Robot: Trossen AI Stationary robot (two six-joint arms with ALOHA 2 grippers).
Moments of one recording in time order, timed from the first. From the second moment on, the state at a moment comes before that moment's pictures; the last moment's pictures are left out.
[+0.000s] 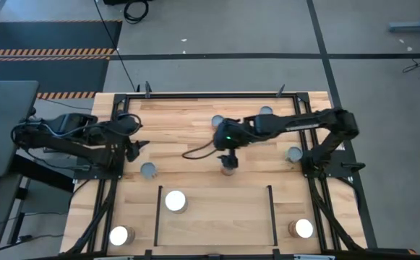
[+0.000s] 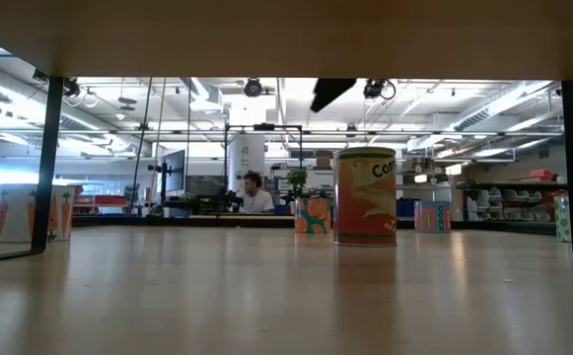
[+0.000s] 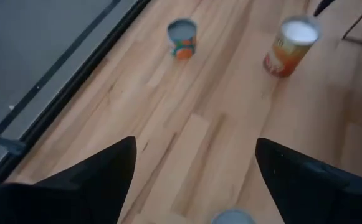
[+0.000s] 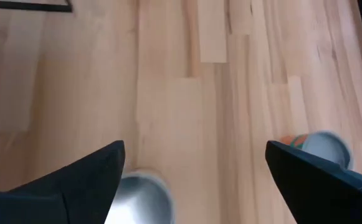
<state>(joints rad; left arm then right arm) -0.12 0.79 1.06 -1.11 -0.46 -0.40 -0.01 1.68 1.45 -0.73 0.10 -0.04</state>
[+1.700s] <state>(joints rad) -1.11 1.54 1.43 -1.18 0.15 -1.04 0.03 1.57 1.54 -1.13 0.20 0.29</state>
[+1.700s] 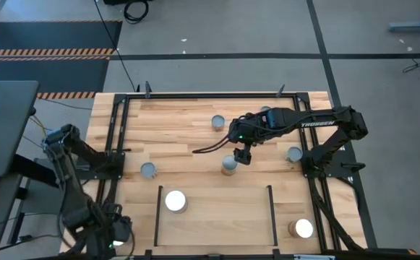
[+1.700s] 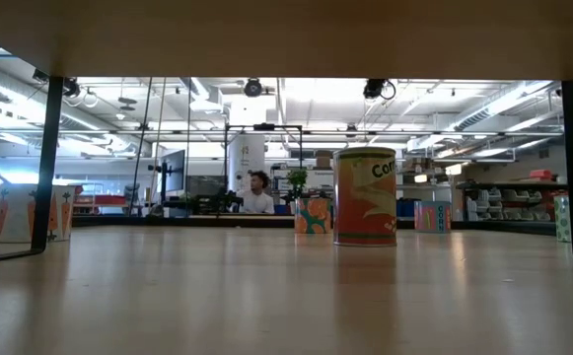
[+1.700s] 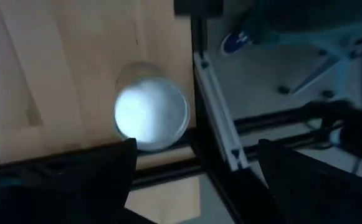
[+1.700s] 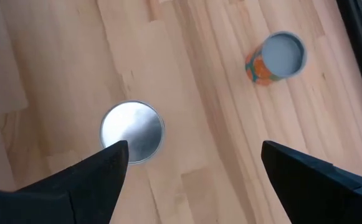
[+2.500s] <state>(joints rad) -1.17 1.74 1.41 -1.24 0.15 -1.10 0.05 1.58 1.54 -1.13 0.24 0.32</state>
